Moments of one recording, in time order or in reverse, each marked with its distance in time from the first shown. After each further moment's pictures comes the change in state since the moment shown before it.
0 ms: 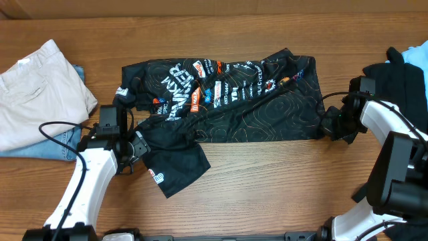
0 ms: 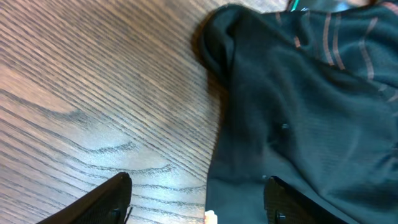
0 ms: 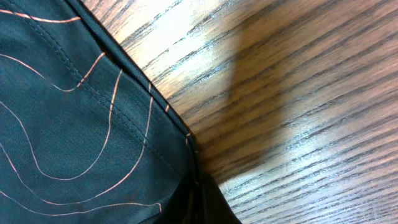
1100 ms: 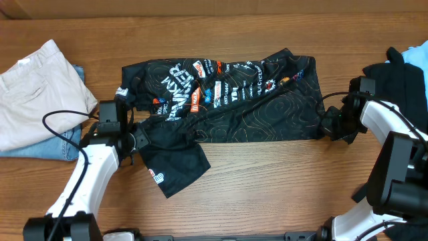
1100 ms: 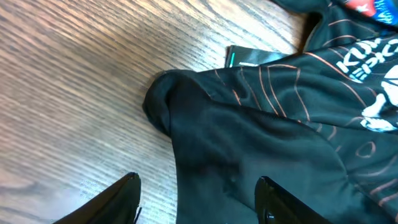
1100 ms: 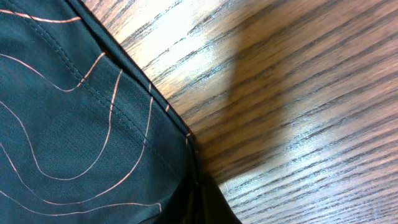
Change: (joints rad) left arm 0.000 0.049 0.000 0.180 0.031 0.098; right arm 0.000 0.000 0.000 -0.004 -0.001 0.000
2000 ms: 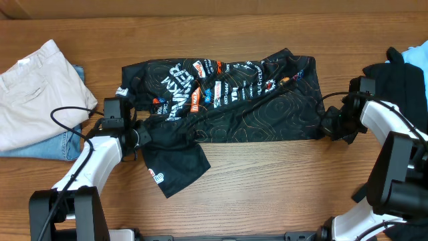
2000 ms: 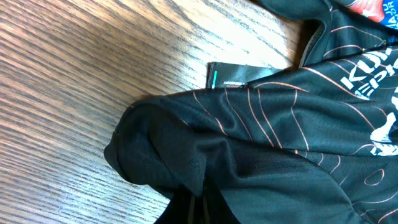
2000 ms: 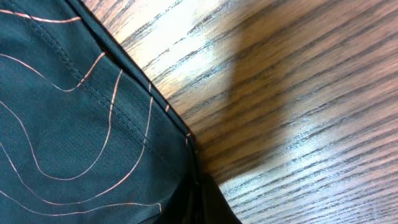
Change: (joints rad) left arm 0.000 0.117 0.000 0.119 0.045 0.024; right arm 0.000 0.000 0.000 -0.003 0.000 0.000
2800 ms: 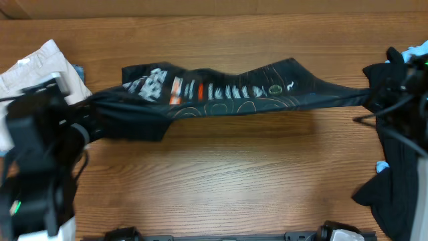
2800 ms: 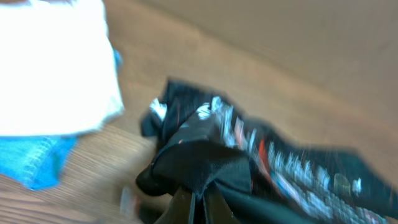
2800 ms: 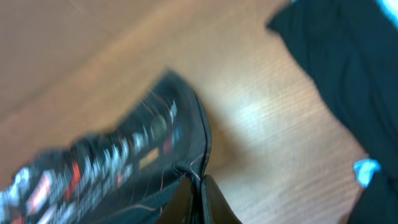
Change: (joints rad) left arm 0.132 -0.578 0.629 -0.590 0.055 0.126; right arm 0.001 -0.623 0.522 -0.520 0.008 -0.026
